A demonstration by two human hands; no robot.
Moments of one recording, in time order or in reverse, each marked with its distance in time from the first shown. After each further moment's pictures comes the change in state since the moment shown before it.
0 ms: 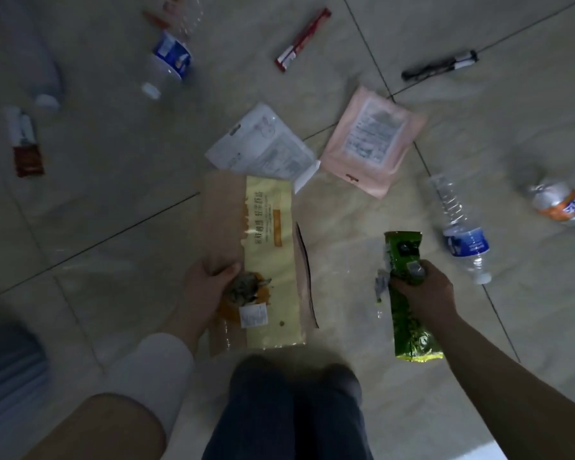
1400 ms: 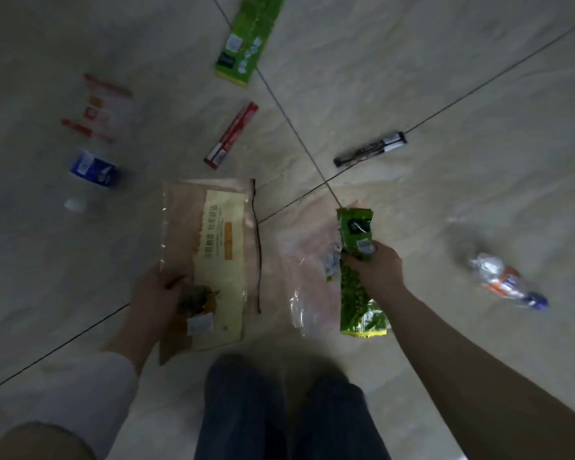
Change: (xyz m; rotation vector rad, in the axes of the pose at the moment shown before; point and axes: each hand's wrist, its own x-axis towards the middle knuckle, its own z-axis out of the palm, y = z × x) left_hand 0.081 0.178 0.057 0.560 0.119 0.225; right_hand 0.142 -0.142 -0.075 -0.023 -0.029 -0.050
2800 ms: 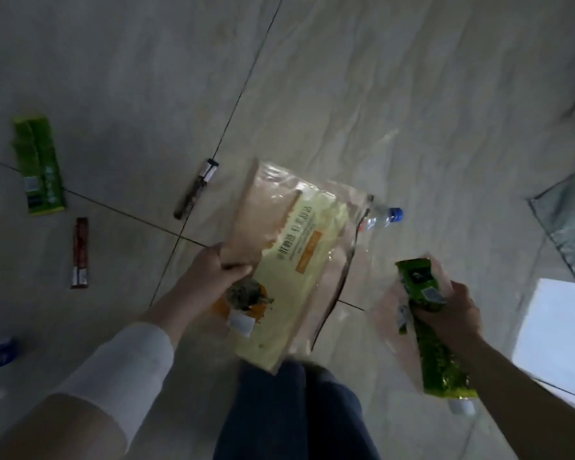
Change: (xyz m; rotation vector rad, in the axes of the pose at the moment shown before) left_hand -0.095 0.278 0.135 0.185 -0.670 0.511; right_hand -0.108 0.264 -0.154 0.328 0.268 0.685
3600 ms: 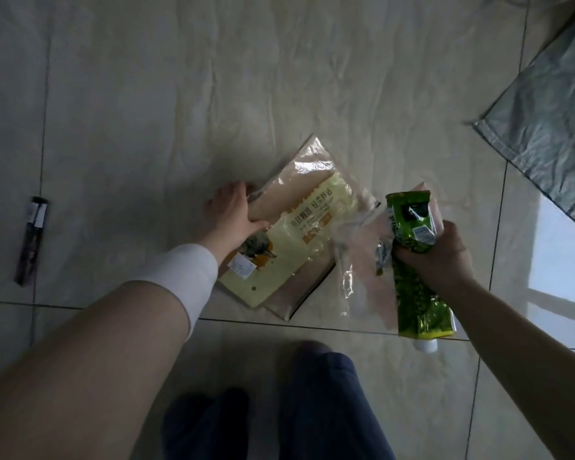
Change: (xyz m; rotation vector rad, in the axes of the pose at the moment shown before) left_hand 0.195 0.058 0.237 0.941 0.001 0.293; right_hand 0.167 0.093 -0.024 0.313 0.104 0.015
